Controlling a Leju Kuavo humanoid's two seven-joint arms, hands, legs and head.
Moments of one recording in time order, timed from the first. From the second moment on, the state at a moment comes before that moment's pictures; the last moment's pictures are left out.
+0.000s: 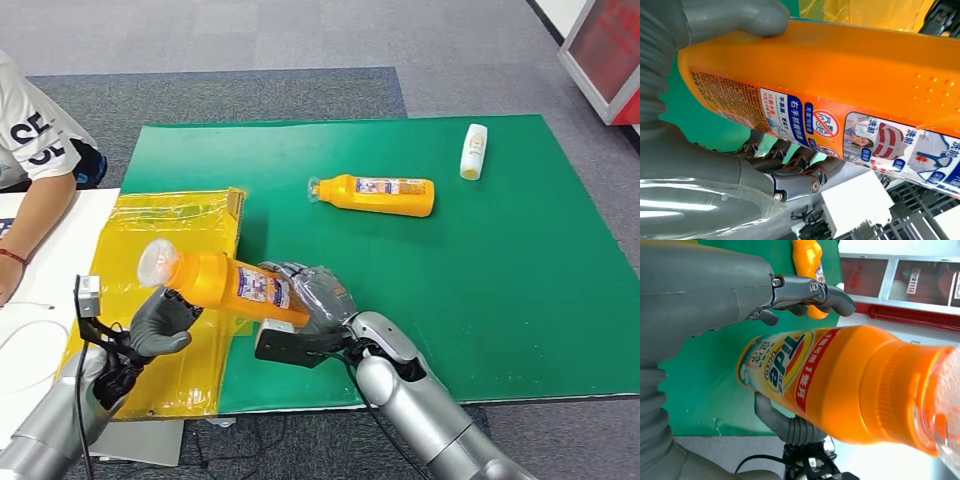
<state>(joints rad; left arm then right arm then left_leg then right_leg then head) -0.34 0.23 -0.40 -1.07 0.39 -0.84 -0.48 -0.40 0.12 0.62 -1.22 0.62 -0.05 -0.29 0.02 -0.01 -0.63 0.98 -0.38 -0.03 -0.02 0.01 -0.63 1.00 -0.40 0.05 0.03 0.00</state>
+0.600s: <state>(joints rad) -0.42 0.26 -0.41 -1.03 0.22 -0.82 -0.58 -0.41 0.12 0.63 -1.21 0.56 0.02 -0.32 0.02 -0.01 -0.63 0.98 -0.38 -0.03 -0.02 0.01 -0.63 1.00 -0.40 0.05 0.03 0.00</state>
